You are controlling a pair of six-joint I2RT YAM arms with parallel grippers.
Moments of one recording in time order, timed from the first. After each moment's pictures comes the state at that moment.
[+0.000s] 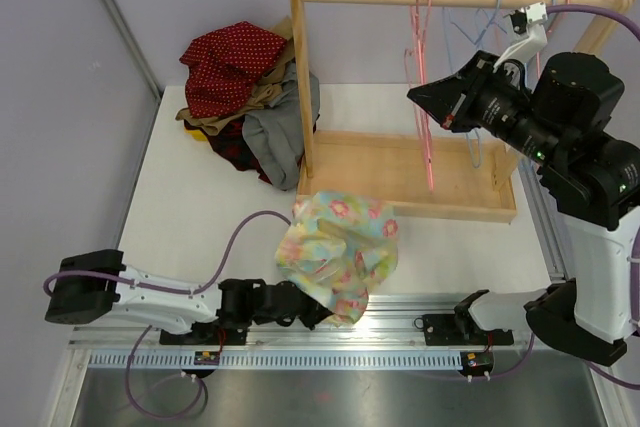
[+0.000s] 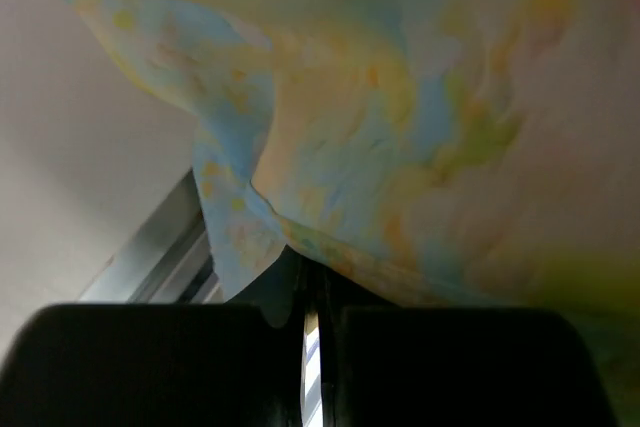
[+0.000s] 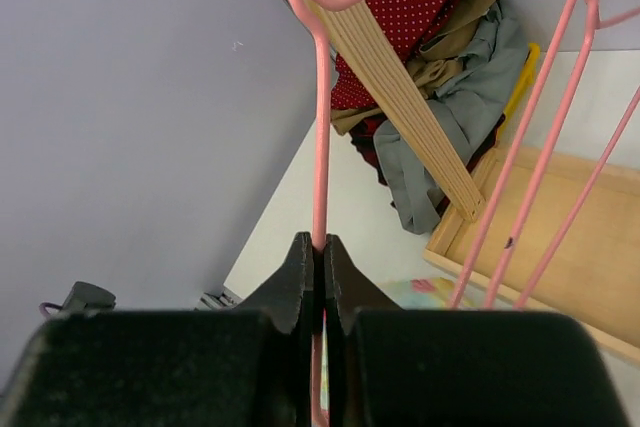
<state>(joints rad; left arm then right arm) -1.50 1.06 0.29 0.26 -0.23 -0.69 0.56 1.30 2.21 -1.00 -0.09 0.56</state>
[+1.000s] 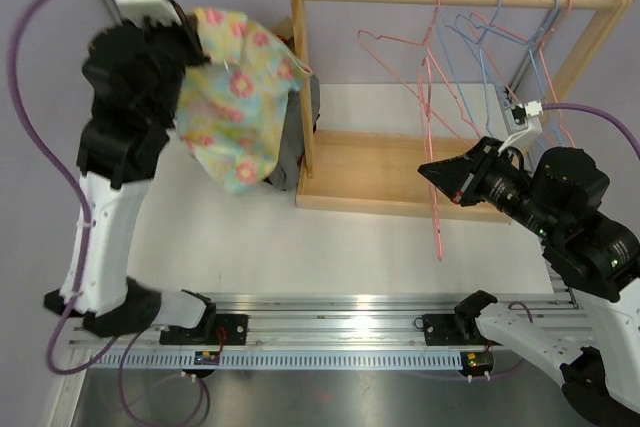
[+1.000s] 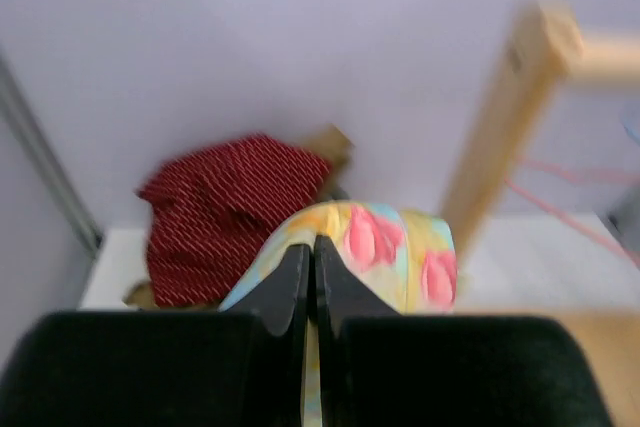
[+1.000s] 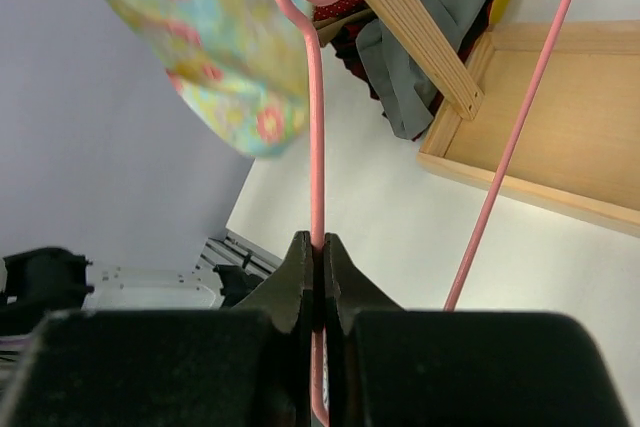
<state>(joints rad) -0.54 1.24 1.89 -0.57 -0.42 -0.05 0.56 0.84 1.52 -0.86 -0.12 0.67</state>
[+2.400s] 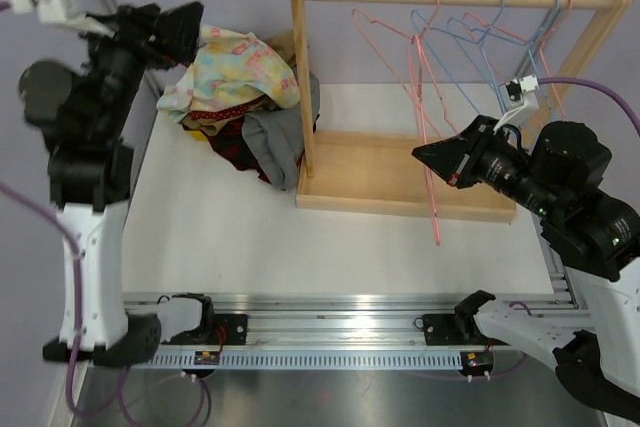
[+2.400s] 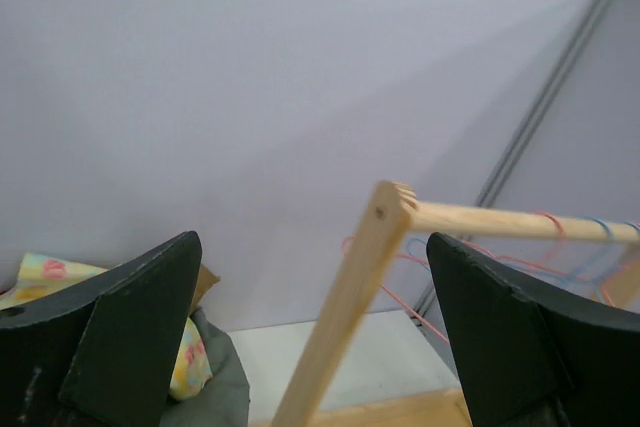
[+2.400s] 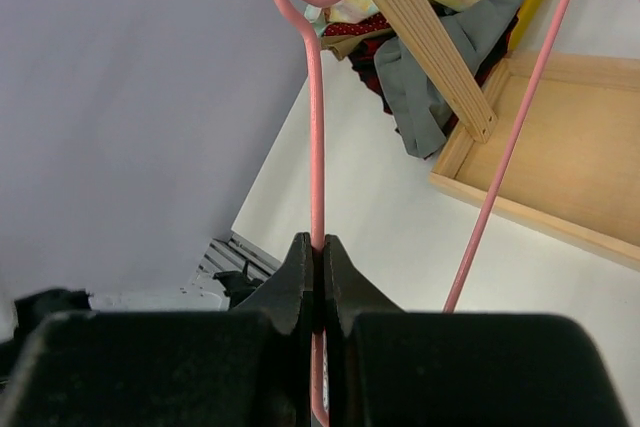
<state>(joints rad) -0.09 1.31 1.93 -0.26 0.23 -0.47 0.56 0.95 1.66 -0.89 -0.15 0.63</state>
